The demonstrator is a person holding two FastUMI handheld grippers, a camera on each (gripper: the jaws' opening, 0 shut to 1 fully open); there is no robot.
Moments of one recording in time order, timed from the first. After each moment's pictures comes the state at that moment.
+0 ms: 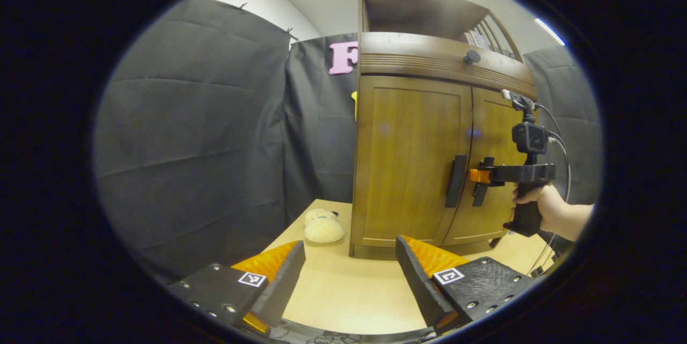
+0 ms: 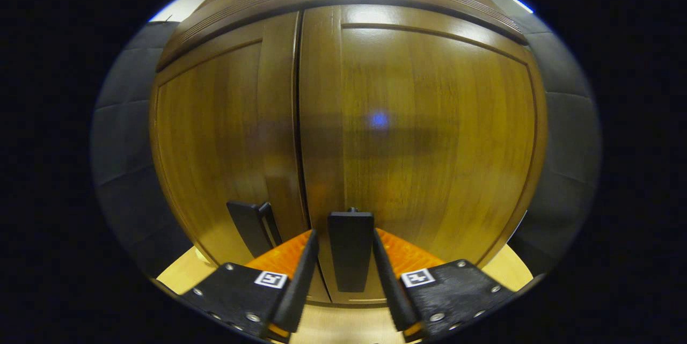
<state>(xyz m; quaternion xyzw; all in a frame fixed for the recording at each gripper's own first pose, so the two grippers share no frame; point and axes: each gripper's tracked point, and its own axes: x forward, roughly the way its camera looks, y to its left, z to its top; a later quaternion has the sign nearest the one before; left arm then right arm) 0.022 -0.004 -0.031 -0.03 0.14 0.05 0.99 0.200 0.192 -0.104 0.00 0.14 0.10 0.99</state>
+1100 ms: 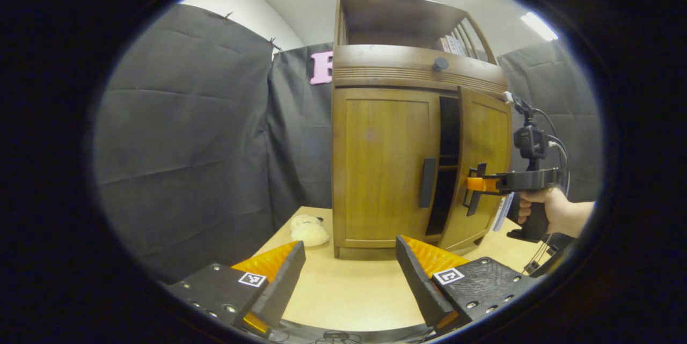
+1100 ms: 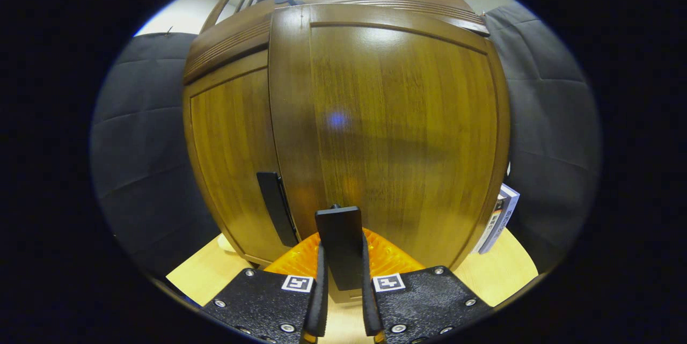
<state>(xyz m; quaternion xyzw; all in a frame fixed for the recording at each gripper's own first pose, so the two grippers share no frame) -0.002 -0.042 -0.017 -0.02 0.12 0.00 0.99 0.141 0.159 -0.106 0.04 0.15 0.15 0.98</state>
